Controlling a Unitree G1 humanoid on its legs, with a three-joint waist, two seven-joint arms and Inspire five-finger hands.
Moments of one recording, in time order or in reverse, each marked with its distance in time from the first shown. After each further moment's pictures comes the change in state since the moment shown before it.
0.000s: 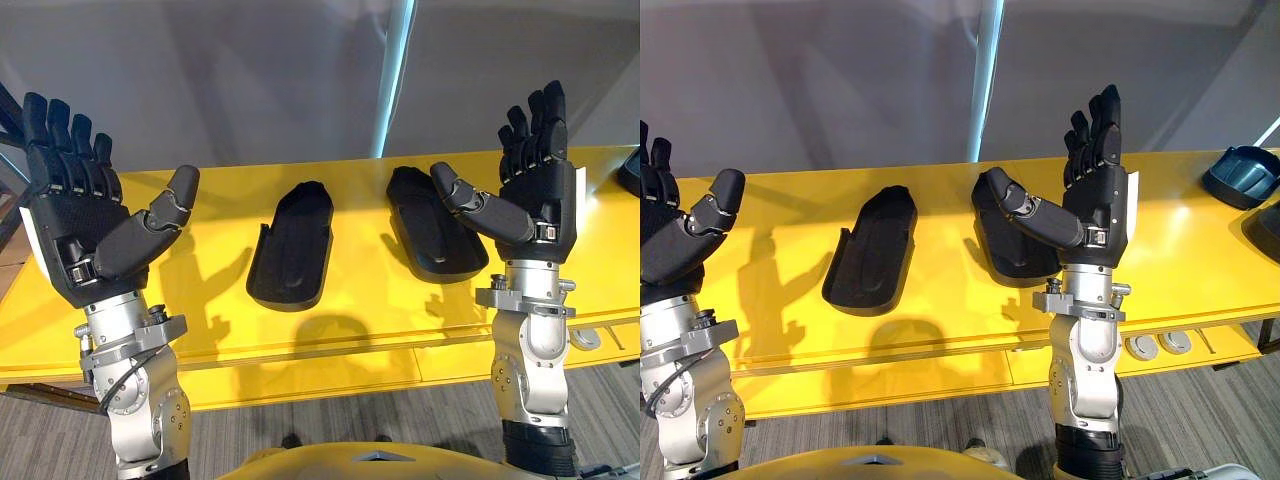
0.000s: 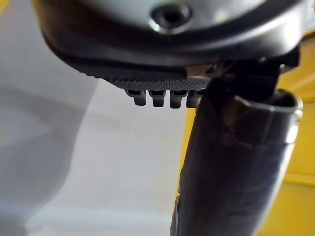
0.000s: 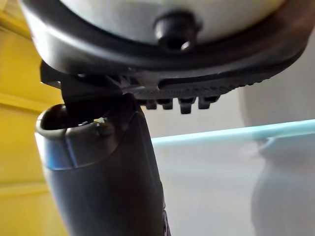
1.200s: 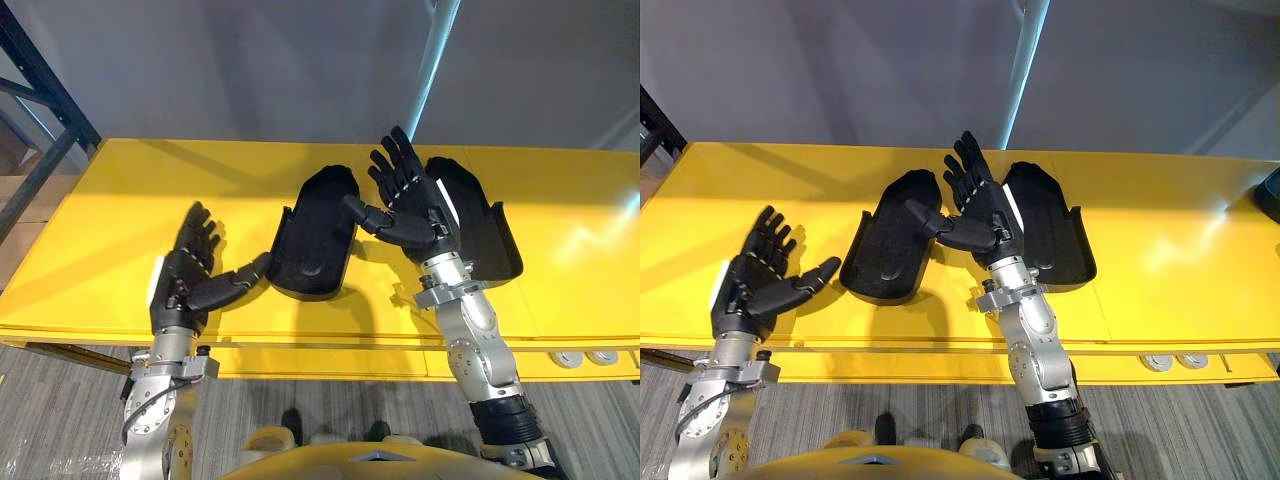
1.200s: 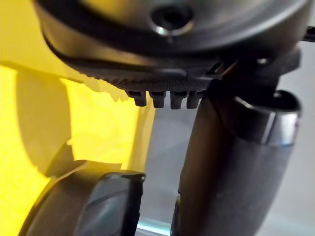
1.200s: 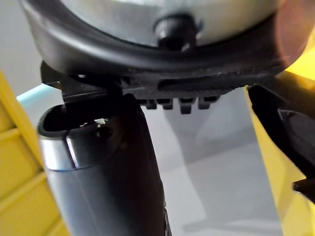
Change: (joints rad) left arm 0.198 0.022 -0.103 0.123 0.079 0.354 -0.189; right arm -0.127 -0.019 0.258 0.227 0.238 0.199 0.166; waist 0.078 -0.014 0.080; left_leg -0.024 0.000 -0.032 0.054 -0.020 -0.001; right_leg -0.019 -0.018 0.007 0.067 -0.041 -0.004
